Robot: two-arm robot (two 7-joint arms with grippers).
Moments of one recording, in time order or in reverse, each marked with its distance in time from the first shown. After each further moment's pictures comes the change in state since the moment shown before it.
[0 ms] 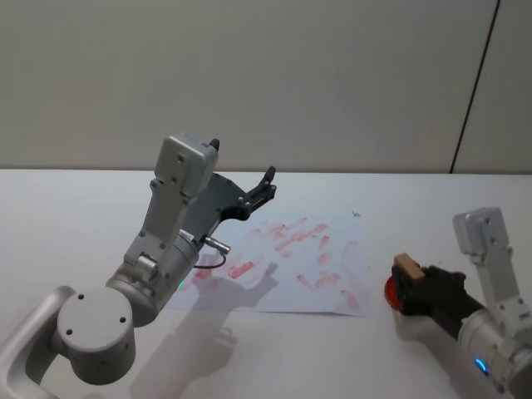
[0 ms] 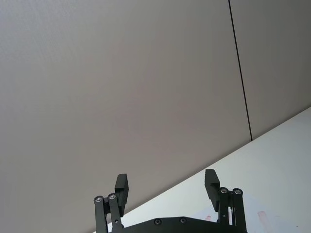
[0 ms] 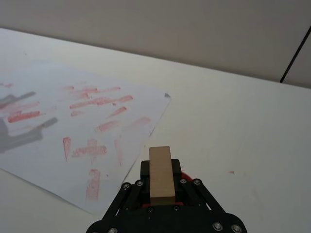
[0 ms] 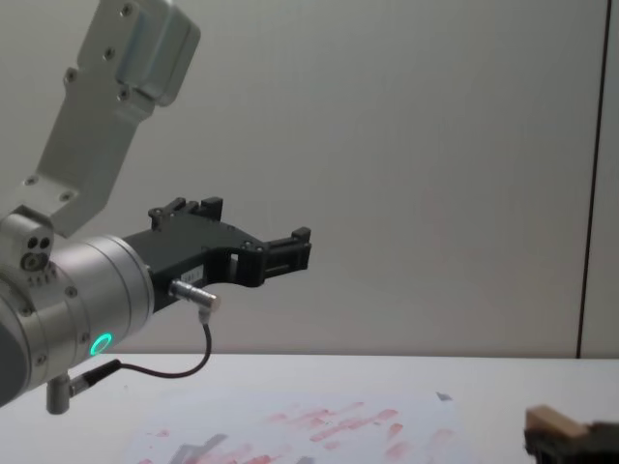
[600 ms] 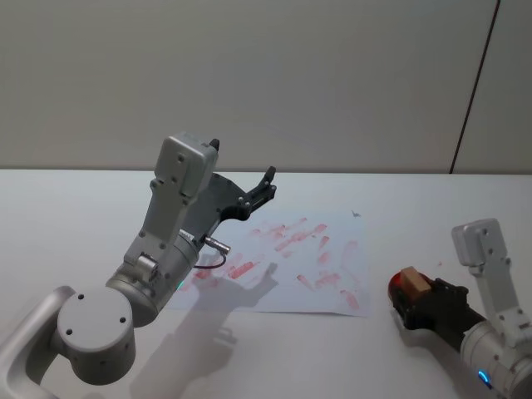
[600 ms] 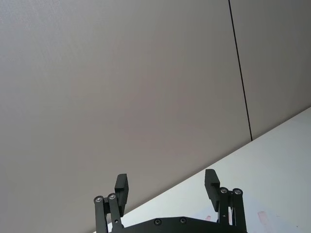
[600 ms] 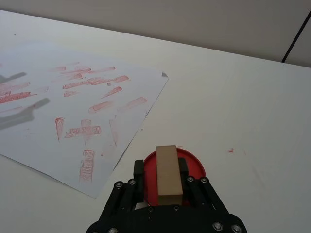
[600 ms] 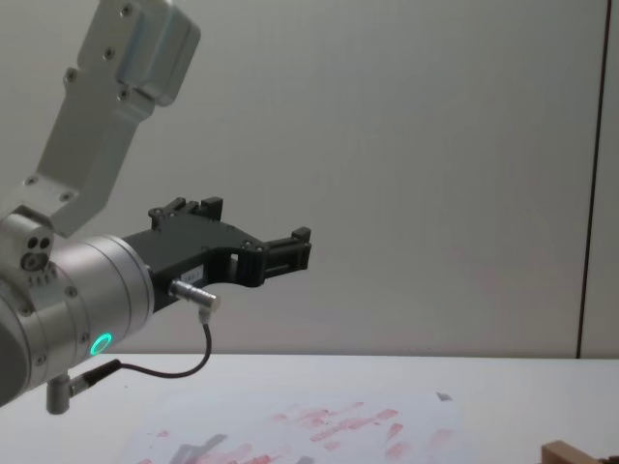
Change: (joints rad) left arm 0.000 0.000 0.000 0.000 0.000 0.000 0.000; right arm -0.015 0.008 -0.003 0.006 0.002 0.032 -0.010
